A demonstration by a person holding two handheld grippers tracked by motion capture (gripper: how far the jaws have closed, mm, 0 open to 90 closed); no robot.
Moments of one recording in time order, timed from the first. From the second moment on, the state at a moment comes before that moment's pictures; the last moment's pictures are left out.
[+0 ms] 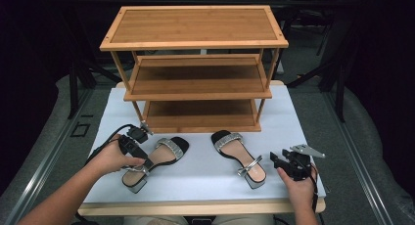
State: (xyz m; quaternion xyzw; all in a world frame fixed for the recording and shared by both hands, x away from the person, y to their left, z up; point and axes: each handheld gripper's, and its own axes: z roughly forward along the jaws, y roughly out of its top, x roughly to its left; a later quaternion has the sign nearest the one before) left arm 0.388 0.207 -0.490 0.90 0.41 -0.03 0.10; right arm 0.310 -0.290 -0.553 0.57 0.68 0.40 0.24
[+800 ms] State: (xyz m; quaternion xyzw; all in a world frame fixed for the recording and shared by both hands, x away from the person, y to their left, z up) left arm 0.385 0.196 -0.508 0.90 0.43 -0.06 0.07; right arm 0.311 -0.290 -0.554 0.57 0.68 0.41 0.24
